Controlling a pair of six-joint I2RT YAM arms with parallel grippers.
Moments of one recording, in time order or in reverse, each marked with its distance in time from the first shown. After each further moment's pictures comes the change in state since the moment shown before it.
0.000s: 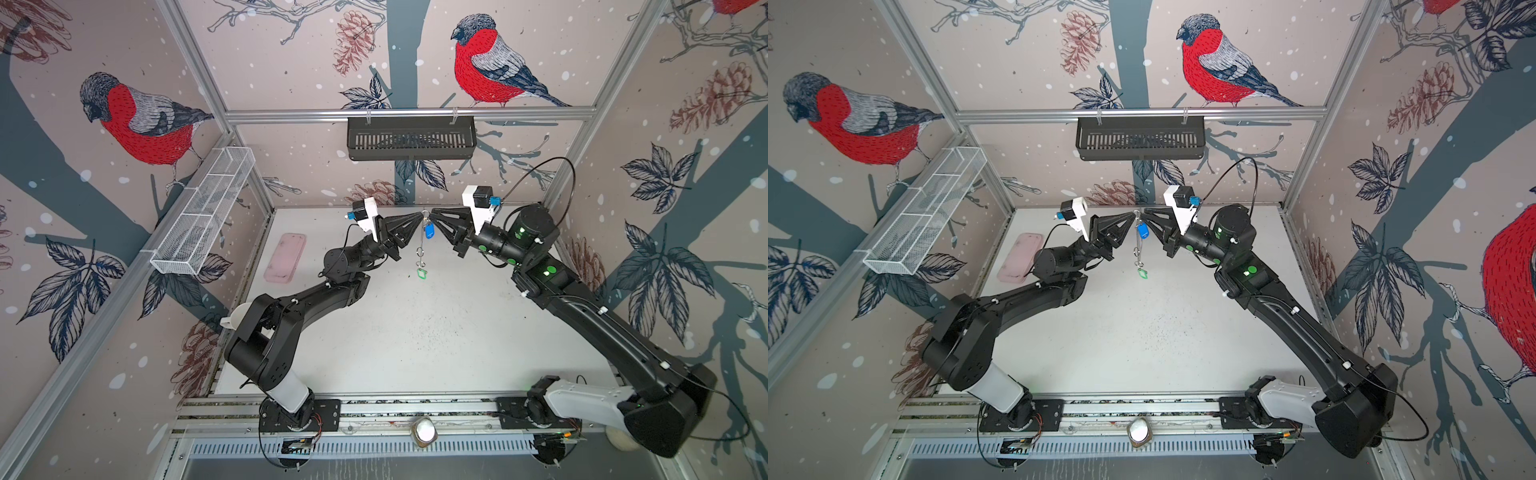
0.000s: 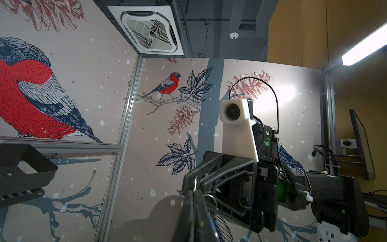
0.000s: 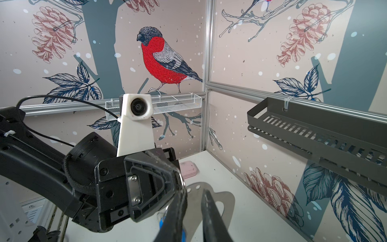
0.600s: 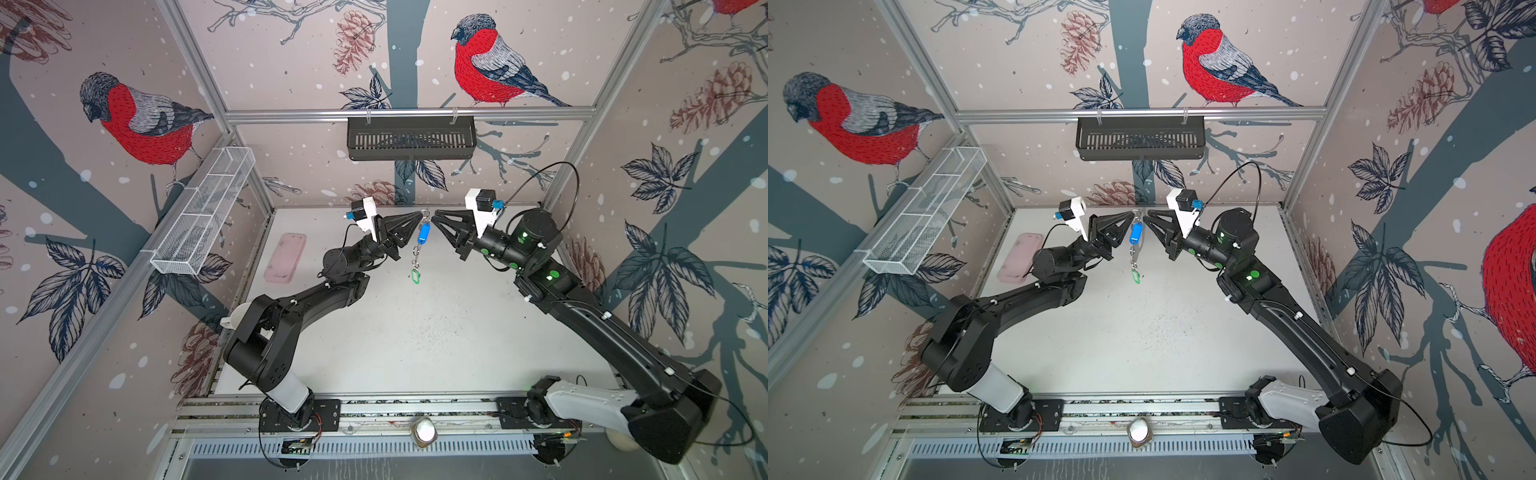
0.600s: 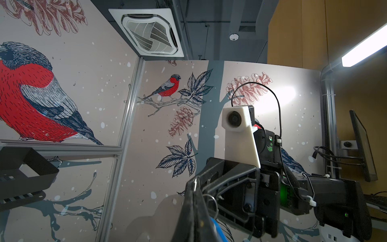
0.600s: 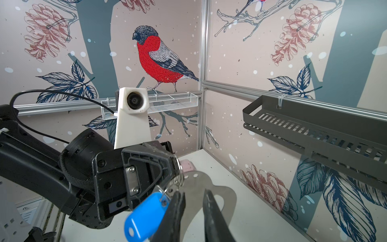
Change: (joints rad) left arm 0.001 -0.010 -0.001 0.000 -0.008 0.005; right arm -0.001 -0.033 -0.031 -0.002 0.034 -0.002
